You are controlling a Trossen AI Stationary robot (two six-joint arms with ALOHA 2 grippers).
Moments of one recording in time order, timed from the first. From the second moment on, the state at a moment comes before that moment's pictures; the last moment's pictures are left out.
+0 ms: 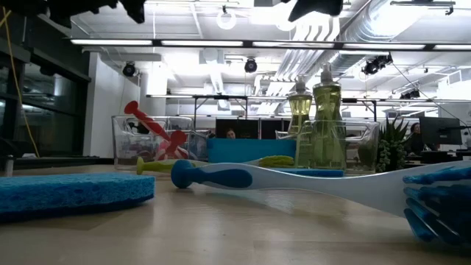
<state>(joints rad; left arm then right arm) 0.58 0.66 0.56 0.40 0.82 -0.16 0.13 1.48 1.50 -0.90 0.16 0.57</state>
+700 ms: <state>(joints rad) 0.58 0.62 0.56 0.48 0.96 -0.11 0.10 1.48 0.88 -0.41 -0.03 0.70</state>
